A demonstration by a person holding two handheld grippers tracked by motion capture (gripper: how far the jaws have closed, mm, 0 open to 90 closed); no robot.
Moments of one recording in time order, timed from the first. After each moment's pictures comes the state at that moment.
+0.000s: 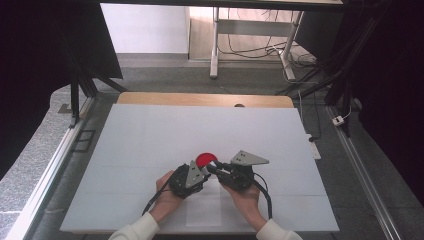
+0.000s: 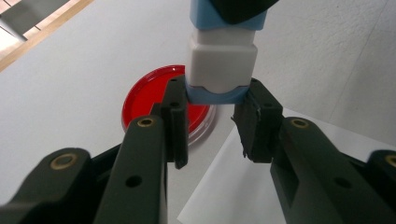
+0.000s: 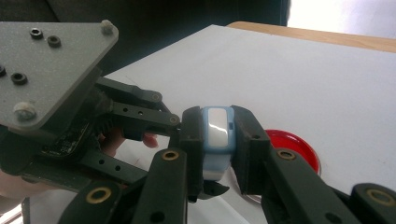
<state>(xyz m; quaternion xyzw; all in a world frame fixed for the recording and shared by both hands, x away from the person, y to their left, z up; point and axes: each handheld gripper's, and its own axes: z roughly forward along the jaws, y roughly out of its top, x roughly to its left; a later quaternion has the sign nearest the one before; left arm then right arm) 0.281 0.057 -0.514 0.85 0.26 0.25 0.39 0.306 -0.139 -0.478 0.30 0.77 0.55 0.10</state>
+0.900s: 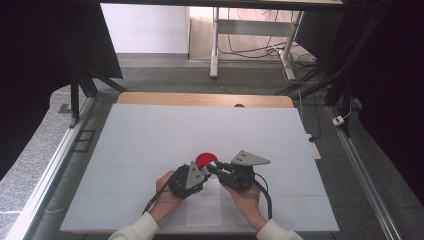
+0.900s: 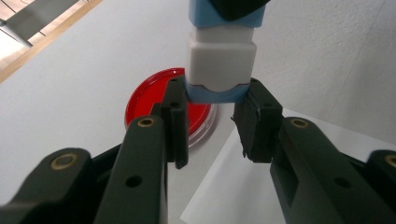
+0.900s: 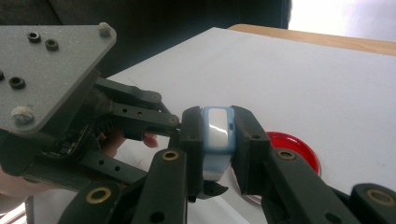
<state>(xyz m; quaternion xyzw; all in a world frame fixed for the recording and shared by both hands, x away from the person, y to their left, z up) 0.279 0.057 -0.511 0.85 0.25 0.26 0.38 0.305 -0.141 -0.476 0.29 0.77 0.56 0.10</state>
